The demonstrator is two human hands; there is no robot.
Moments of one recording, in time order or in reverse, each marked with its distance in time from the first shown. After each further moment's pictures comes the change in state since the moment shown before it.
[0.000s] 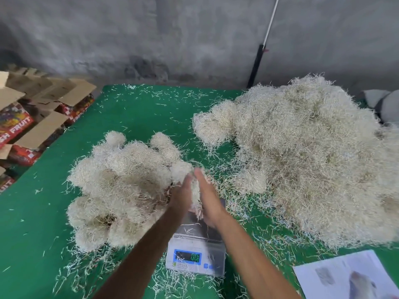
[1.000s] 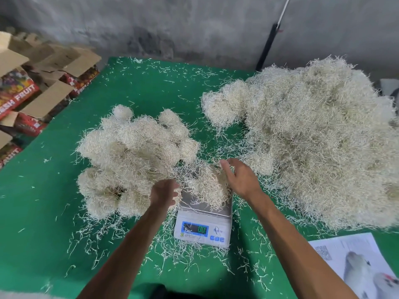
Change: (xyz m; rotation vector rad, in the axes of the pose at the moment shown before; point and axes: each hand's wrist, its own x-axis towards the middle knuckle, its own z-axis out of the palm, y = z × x) left_hand 0.011 -0.076 -0.081 0.017 0.212 -0.031; right_hand 0.020 0.015 -0.074 -1.159 0.343 -0.321
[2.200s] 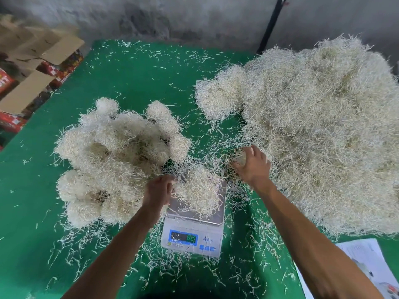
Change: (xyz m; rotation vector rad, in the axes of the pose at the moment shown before) left_hand 0.025 0.008 0.034 0.029 -0.062 0.027; right_hand 0.096 0.097 0.003 -0.222 0.033 0.166
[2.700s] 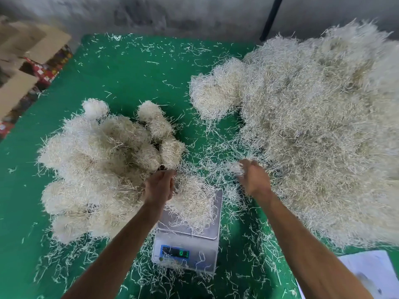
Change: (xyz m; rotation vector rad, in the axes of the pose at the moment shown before) left_hand 0.029 0.026 0.042 -0.003 -0.025 0.118; right_hand 0.030 0.040 0.033 0.002 -0.139 -0.030
